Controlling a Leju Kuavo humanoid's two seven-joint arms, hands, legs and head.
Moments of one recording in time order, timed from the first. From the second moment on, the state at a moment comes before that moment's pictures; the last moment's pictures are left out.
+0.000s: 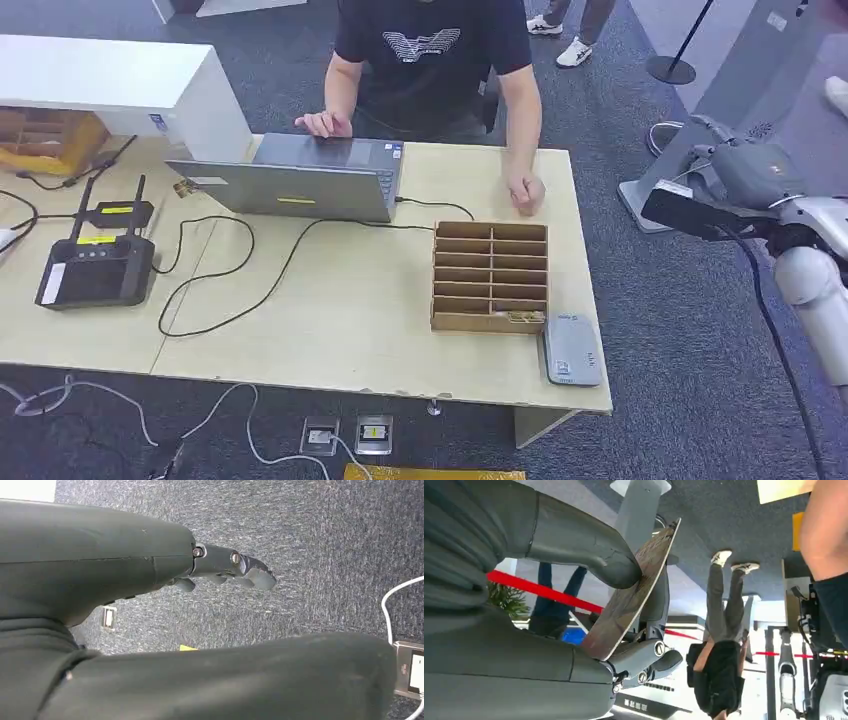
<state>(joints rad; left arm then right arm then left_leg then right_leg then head) -0.16 0.21 0.10 -0.19 0.03 -0.15 -0.02 -0.88 -0.54 0.52 -0.92 0.86 0.20 -0.20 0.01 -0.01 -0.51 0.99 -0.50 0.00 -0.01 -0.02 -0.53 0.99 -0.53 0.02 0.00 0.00</state>
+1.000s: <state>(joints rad) -0.16 0.21 0.10 -0.19 0.04 -0.16 -0.01 -0.72 -0.46 0.54 -0.89 0.84 0.20 -0.20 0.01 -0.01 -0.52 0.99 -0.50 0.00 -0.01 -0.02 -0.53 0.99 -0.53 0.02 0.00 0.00</state>
